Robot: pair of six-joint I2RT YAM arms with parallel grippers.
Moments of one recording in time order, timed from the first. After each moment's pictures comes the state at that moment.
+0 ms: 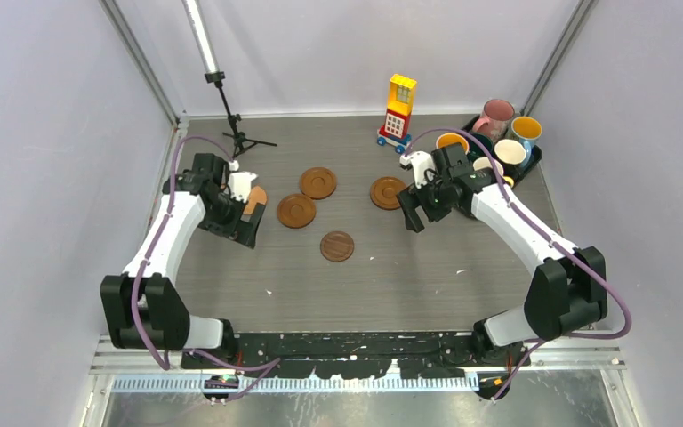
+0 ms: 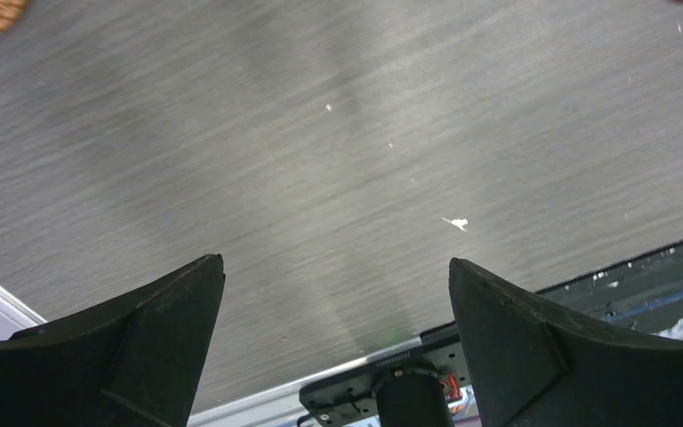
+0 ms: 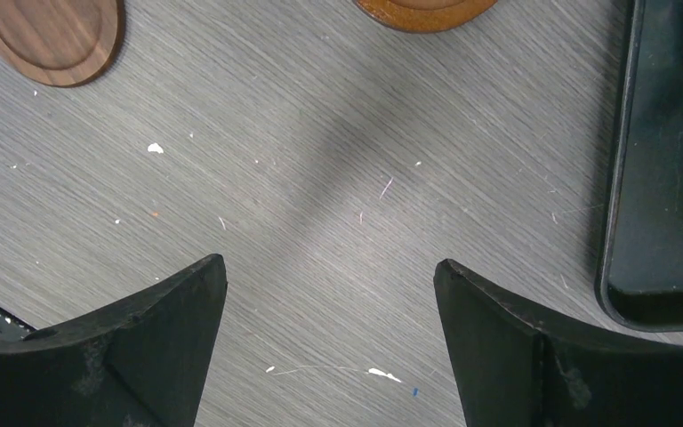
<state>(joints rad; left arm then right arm) -0.04 1.35 1.12 -1.06 0.19 0.33 0.33 1.43 1.13 -0.73 -0.22 -0.26</state>
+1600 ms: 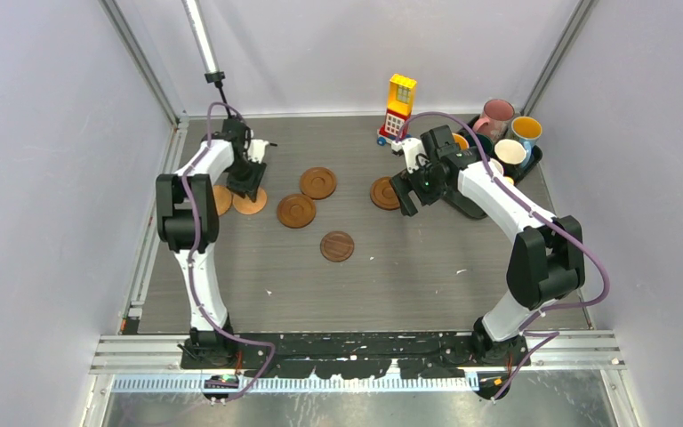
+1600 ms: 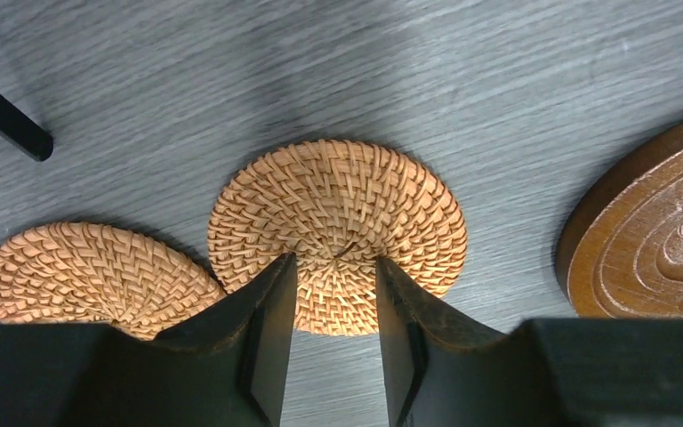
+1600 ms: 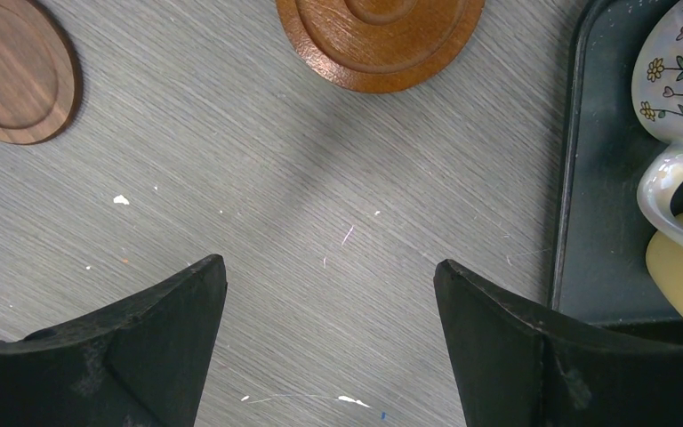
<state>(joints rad) -0.02 2.13 1.67 -0.83 0.10 0.29 0.33 1.63 1.33 -0.76 -0.17 -0.28</state>
